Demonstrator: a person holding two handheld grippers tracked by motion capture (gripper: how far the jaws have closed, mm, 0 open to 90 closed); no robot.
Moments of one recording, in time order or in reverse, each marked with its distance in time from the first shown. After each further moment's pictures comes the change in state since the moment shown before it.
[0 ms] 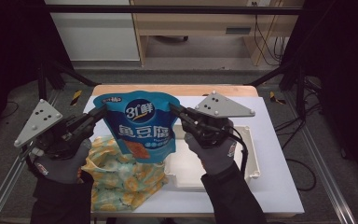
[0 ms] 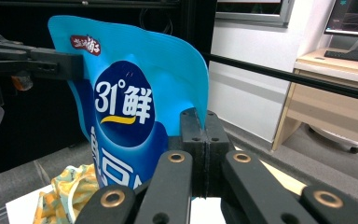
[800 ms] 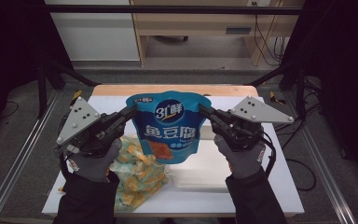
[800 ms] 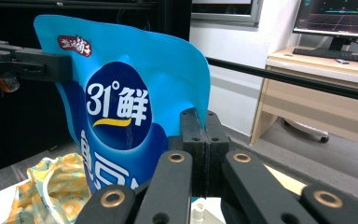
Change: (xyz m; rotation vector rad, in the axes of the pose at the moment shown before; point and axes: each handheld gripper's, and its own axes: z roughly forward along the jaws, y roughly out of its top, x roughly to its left) left arm -0.042 0.005 0.035 0.006 -0.069 0.037; right arm -0.032 -0.011 -0.045 -0.005 -0.080 0.015
